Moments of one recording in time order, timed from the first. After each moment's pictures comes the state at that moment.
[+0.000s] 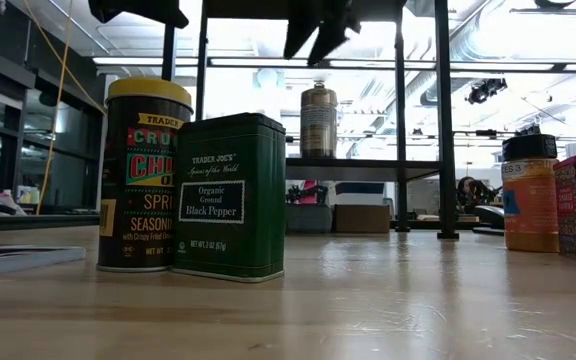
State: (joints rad) left arm -0.56 1.36 1.10 -0.58 -0.68 -0.77; right arm -0.08 1.88 2.00 -1.07 0.47 0.27
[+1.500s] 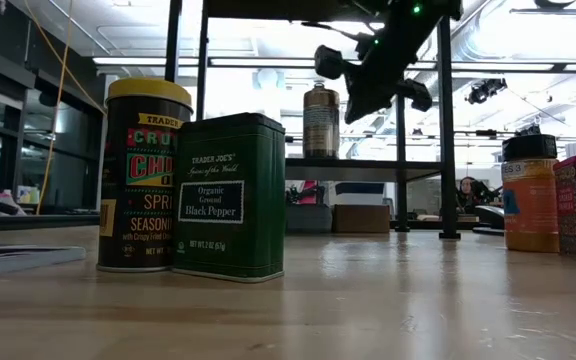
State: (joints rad) left arm -1.00 1.14 1.10 0.03 -1.38 -0.39; right arm -0.04 1.60 1.16 -0.48 0.84 1.03
